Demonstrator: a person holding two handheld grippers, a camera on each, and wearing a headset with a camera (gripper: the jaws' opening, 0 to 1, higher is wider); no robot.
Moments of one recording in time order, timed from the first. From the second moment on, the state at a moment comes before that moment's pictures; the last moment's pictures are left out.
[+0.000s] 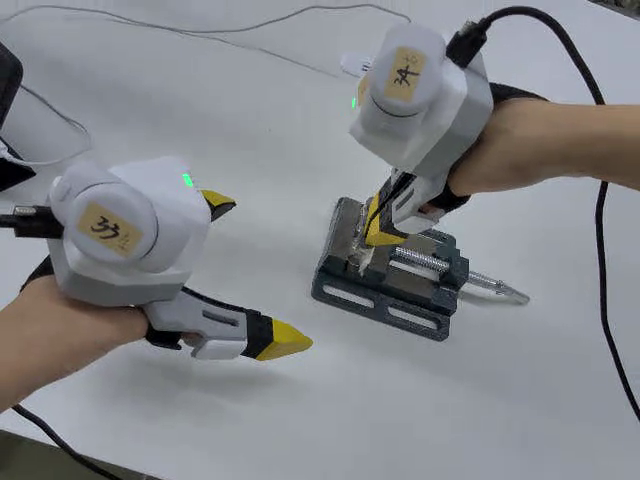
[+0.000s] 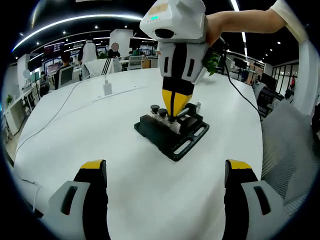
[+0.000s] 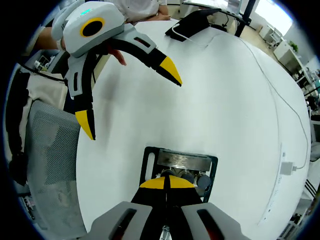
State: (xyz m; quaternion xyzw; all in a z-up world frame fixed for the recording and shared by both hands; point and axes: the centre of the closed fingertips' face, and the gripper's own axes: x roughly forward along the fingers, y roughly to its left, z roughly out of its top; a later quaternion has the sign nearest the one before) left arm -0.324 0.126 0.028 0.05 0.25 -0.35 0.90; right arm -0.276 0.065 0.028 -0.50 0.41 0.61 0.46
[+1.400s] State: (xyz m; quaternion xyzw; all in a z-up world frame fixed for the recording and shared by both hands) left arm -0.321 0.122 0.048 0.08 0.25 -0.35 0.90; right arm -0.278 0.059 0.033 -0.44 0.36 0.63 0.52
